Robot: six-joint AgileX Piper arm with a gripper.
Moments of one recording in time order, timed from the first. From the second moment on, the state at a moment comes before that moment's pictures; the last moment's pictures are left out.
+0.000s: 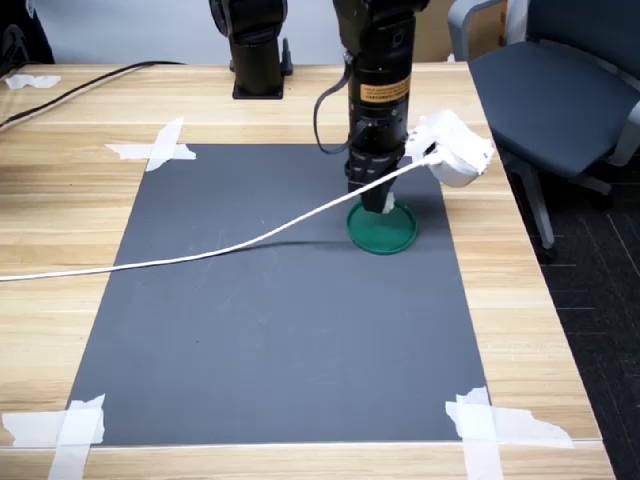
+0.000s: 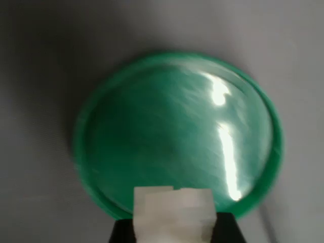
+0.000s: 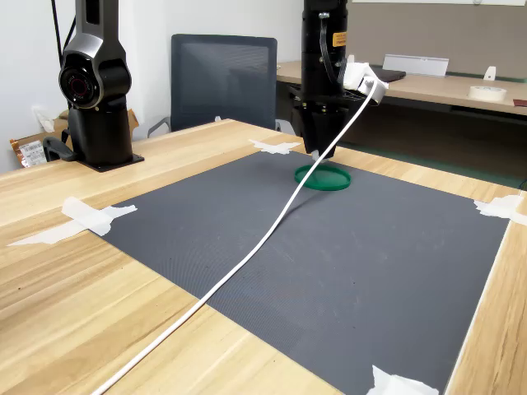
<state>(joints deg) 30.1 98.7 -66.9 2.7 51.5 -43.3</state>
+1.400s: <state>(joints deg) 30.1 93.6 -66.6 3.0 42.7 -39.6</state>
